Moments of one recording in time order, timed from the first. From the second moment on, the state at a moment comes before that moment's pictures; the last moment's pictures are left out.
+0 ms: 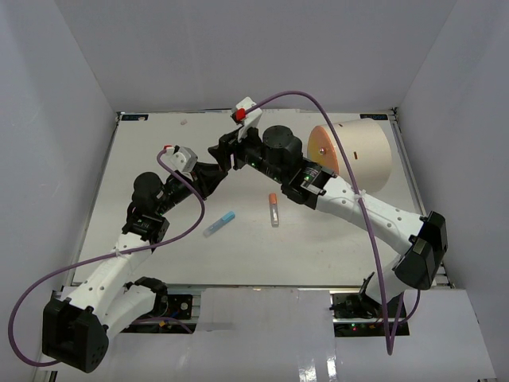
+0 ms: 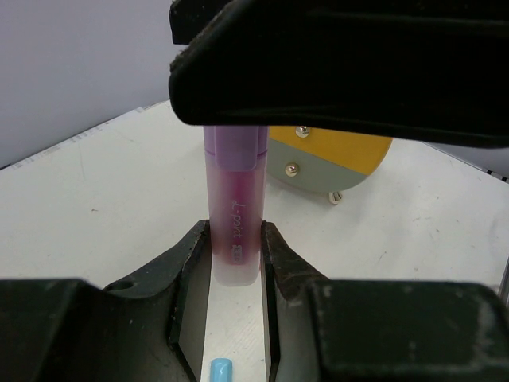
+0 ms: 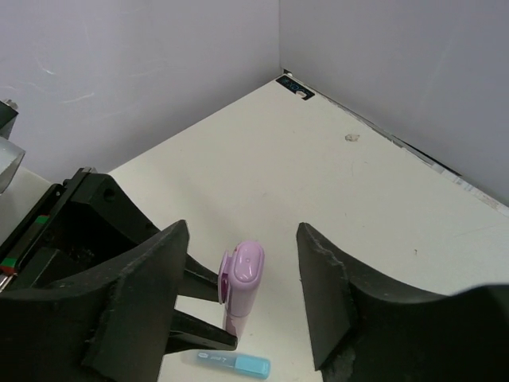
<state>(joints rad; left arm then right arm) -0.35 0.93 0.62 0.41 0.53 -0.12 0.99 1.54 1.49 0.03 0.06 0.07</state>
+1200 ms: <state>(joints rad) -0.36 0.93 0.62 0.32 0.54 -0.12 0.99 1.53 1.38 0.08 0.07 0.16</state>
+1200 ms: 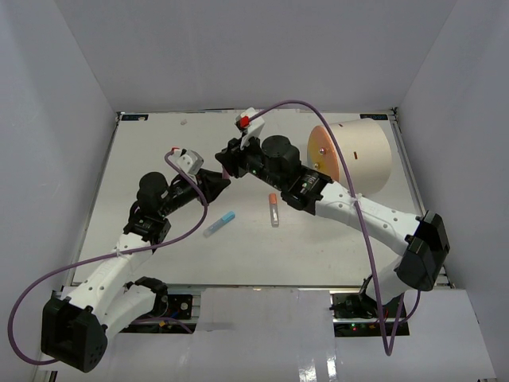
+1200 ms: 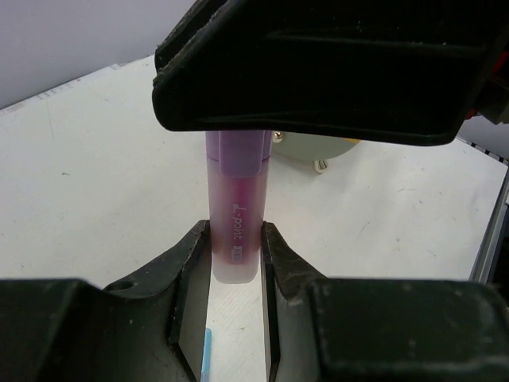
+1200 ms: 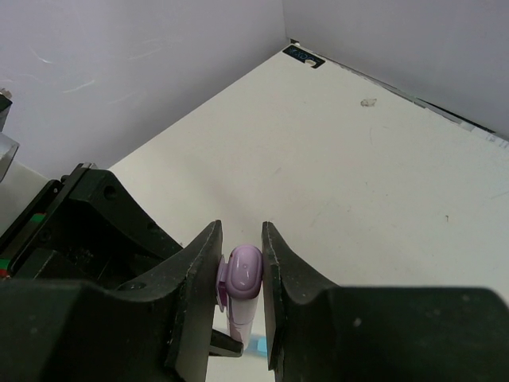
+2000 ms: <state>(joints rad) -0.37 0.92 0.60 0.19 0.54 -0.15 1.01 1.52 1.25 0.13 0.08 0.25</state>
